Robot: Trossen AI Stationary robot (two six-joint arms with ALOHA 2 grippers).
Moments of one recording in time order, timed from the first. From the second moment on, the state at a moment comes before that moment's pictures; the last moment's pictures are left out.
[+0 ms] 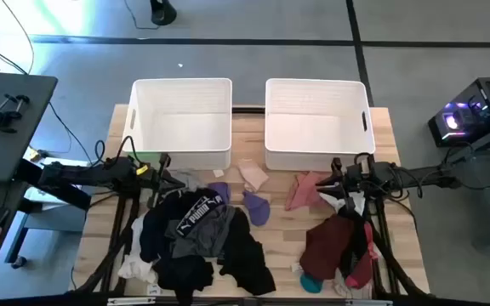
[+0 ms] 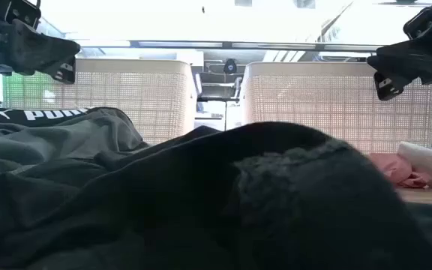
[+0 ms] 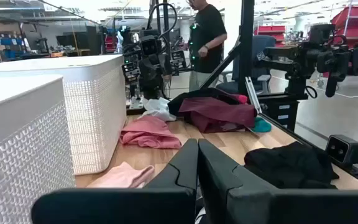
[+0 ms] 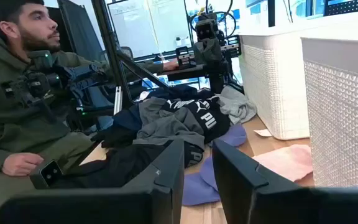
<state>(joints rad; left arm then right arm) -0.08 0.00 0.01 0.02 0.06 0.06 0.14 0.02 0.01 0.02 0.01 0.18</state>
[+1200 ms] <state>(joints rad) -0.08 0.00 0.01 0.02 0.06 0.05 0.14 0.02 0.01 0.02 0.01 0.18</state>
